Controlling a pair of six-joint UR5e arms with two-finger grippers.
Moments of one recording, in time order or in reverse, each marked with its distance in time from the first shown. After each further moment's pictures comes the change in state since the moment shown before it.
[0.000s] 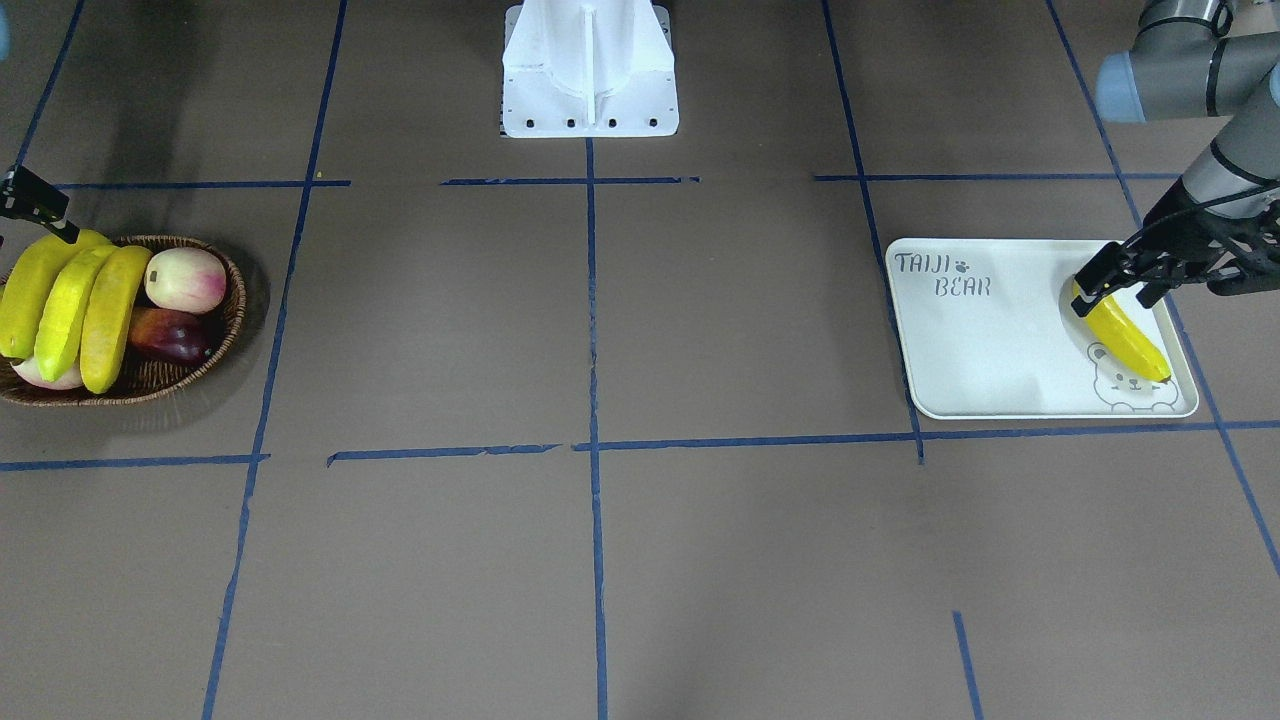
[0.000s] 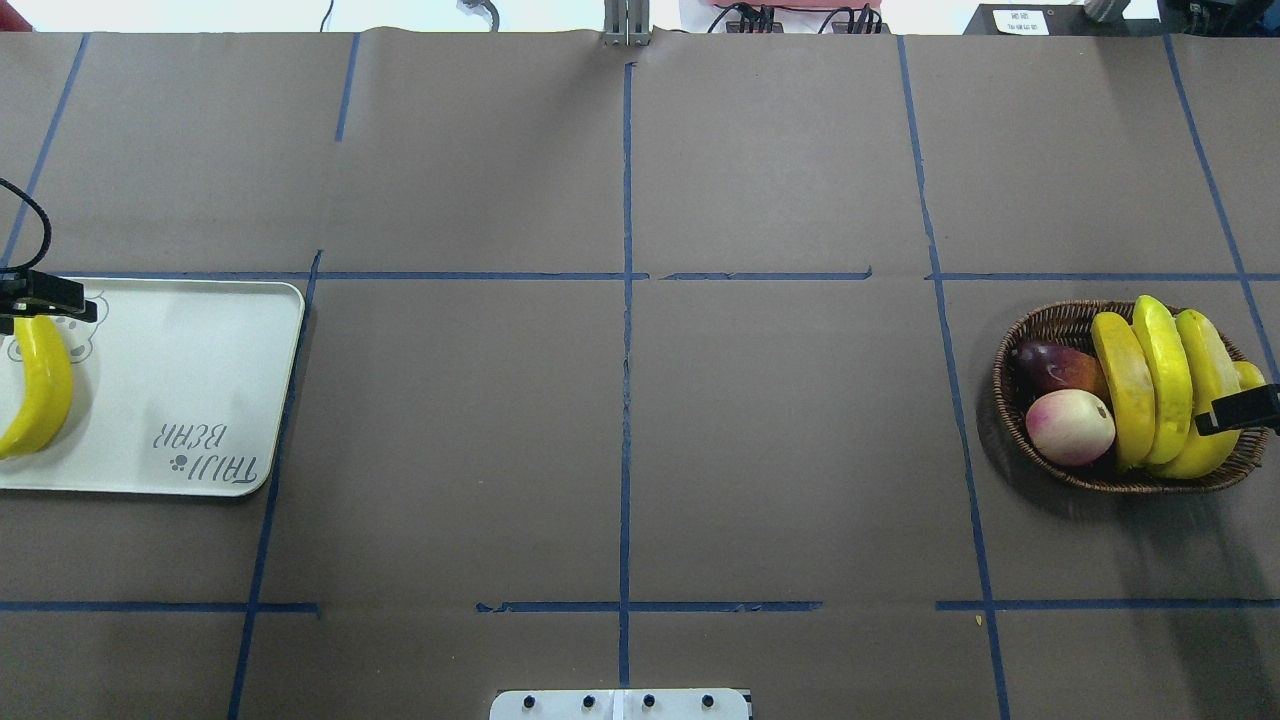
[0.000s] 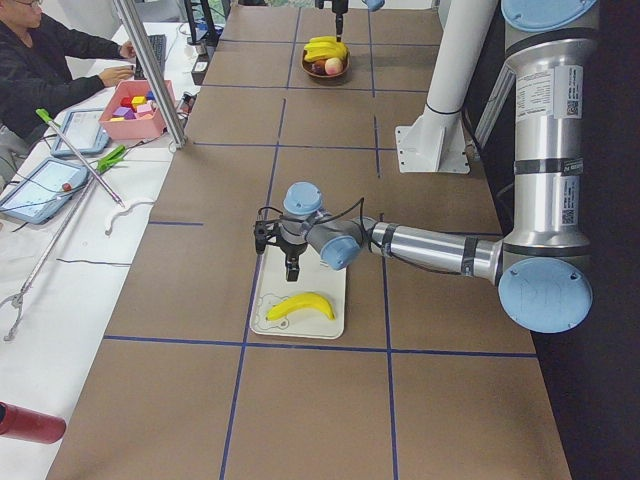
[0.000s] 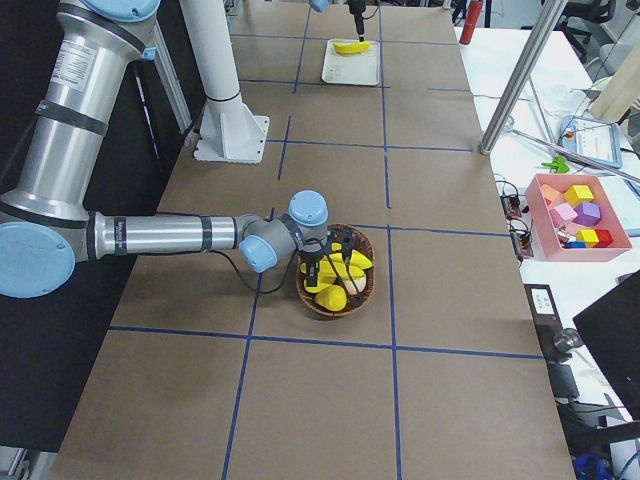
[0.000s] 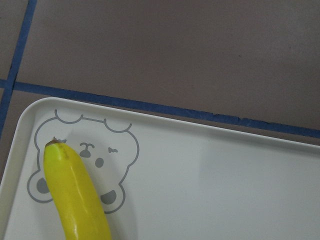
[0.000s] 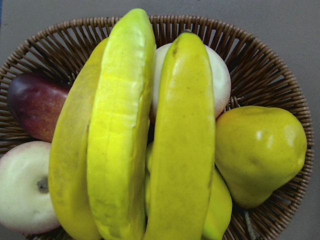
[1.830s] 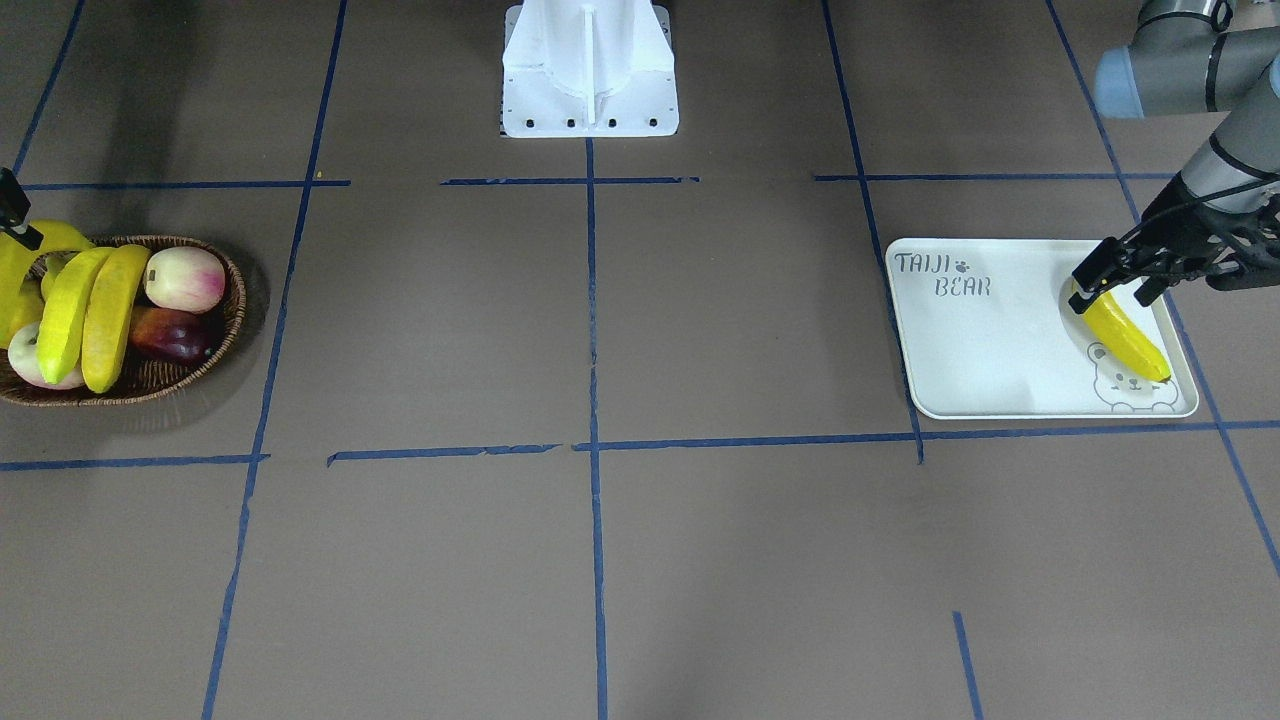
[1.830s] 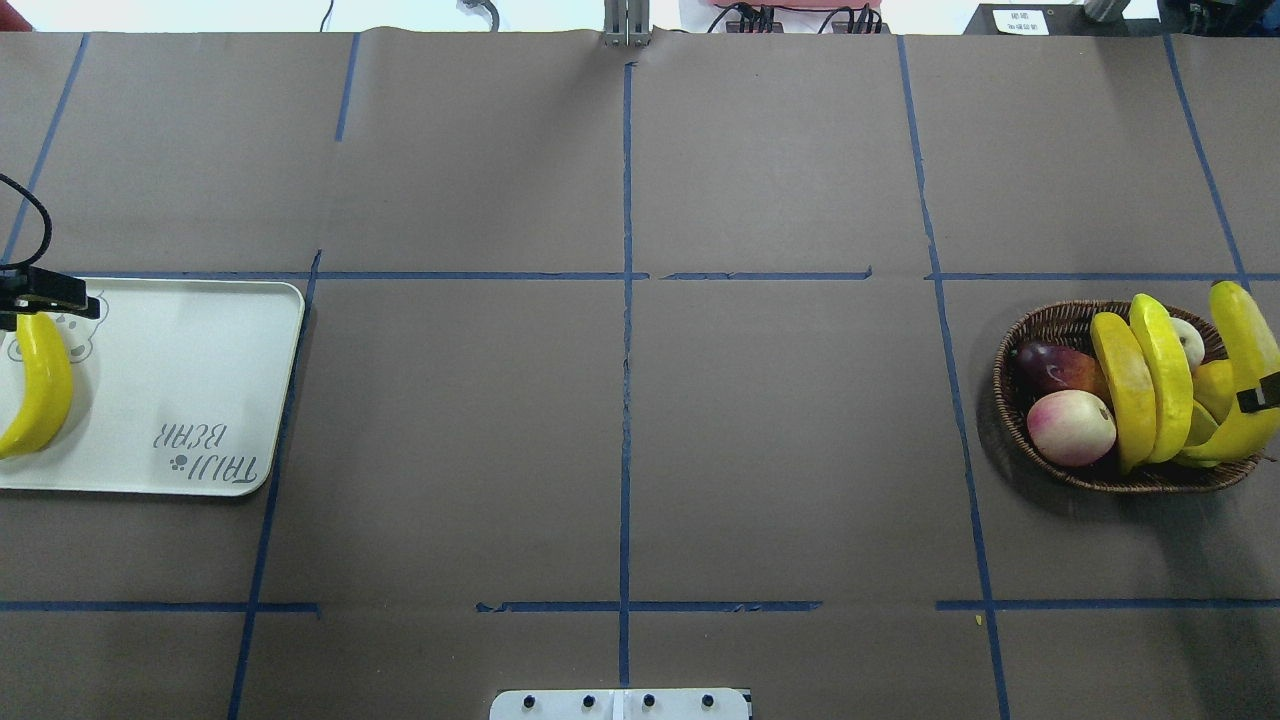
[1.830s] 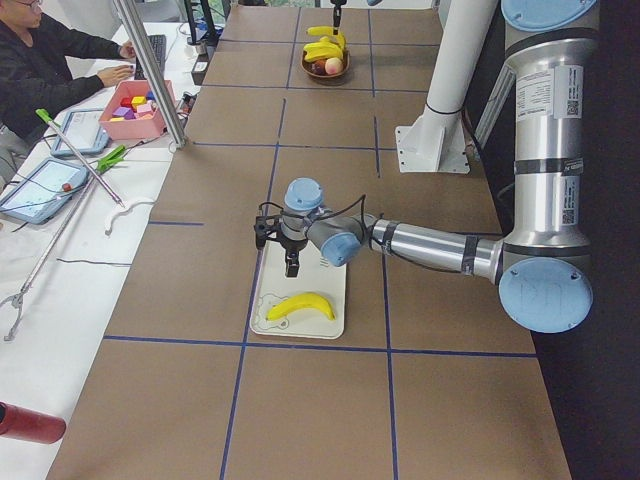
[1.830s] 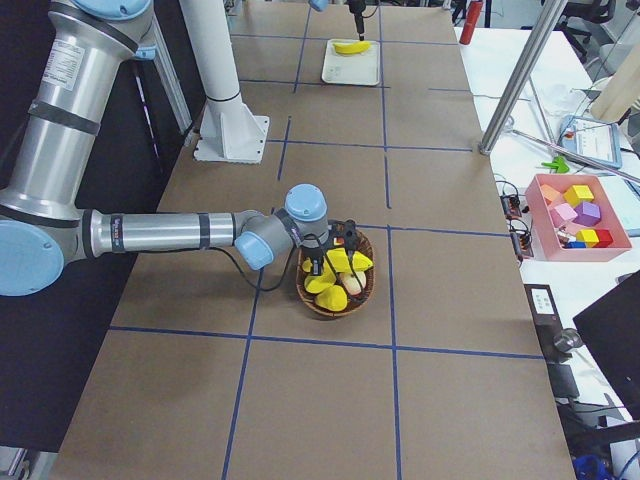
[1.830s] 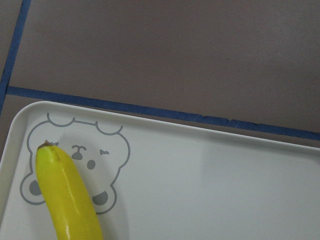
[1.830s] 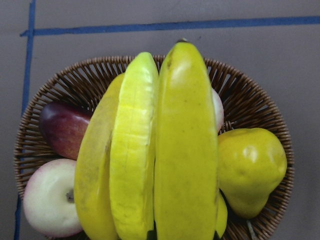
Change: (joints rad) left arm 0.000 0.001 -0.021 0.001 -0.001 -0.004; right arm 0.112 -0.027 0.073 0.003 0.028 -0.055
